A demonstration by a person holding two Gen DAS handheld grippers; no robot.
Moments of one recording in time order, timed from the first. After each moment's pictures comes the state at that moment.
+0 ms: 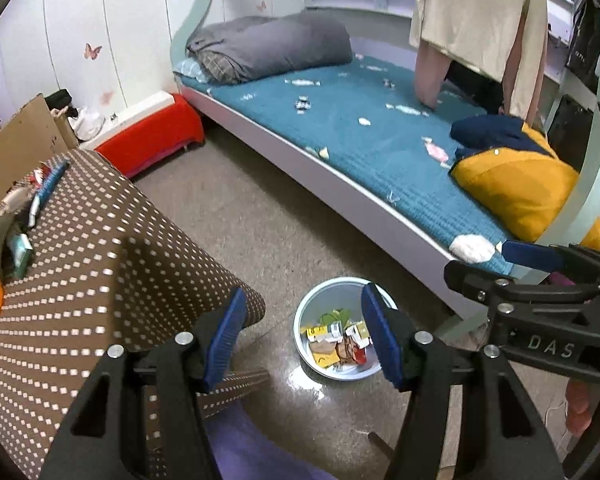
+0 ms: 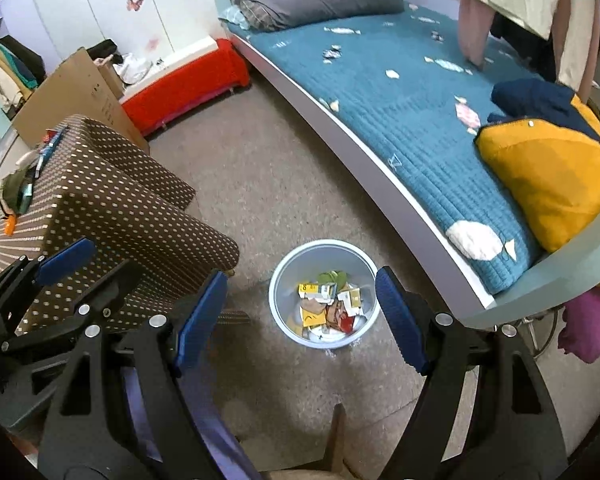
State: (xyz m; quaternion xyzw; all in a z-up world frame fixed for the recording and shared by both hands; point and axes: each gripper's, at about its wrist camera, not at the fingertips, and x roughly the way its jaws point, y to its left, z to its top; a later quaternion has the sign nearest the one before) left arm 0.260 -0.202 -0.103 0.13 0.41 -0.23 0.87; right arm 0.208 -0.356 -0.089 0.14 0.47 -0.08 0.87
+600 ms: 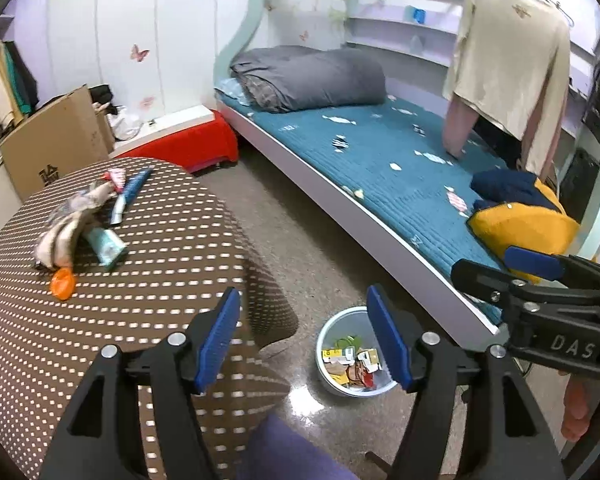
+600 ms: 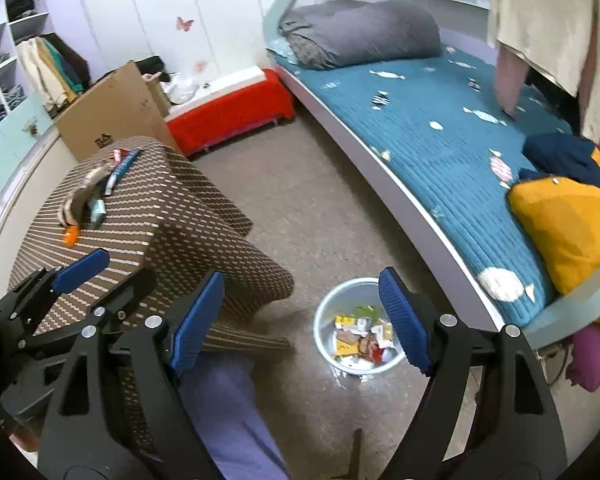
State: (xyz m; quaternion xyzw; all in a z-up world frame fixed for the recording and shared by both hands) left arm 0.255 -0.132 -0.054 0.07 0.38 -0.19 0.90; right arm 0.214 -0.301 -0.028 0.13 0.41 -0.02 0.90
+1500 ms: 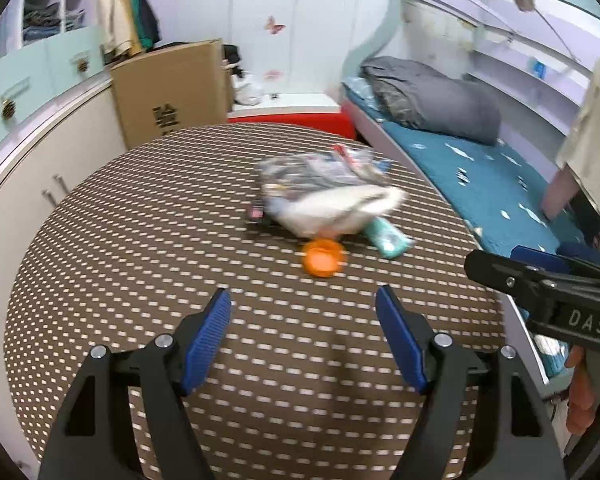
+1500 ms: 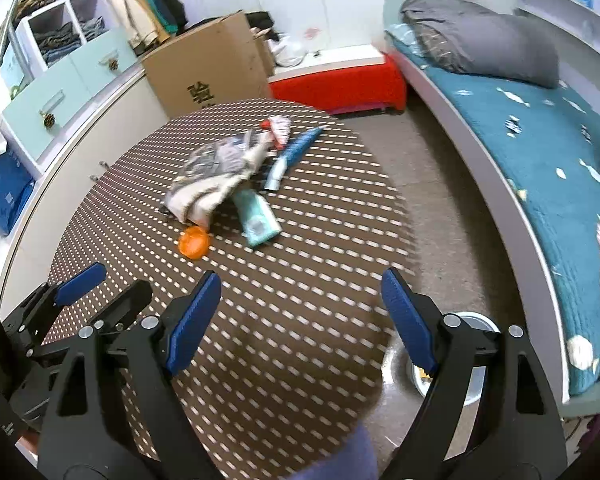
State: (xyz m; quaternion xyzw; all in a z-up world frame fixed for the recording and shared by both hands) left arm 0.290 0.075 -0.040 -0.02 0.39 -0.01 0.92; right arm 0.315 -0.114 -0.015 0.07 0.44 0.14 0.88
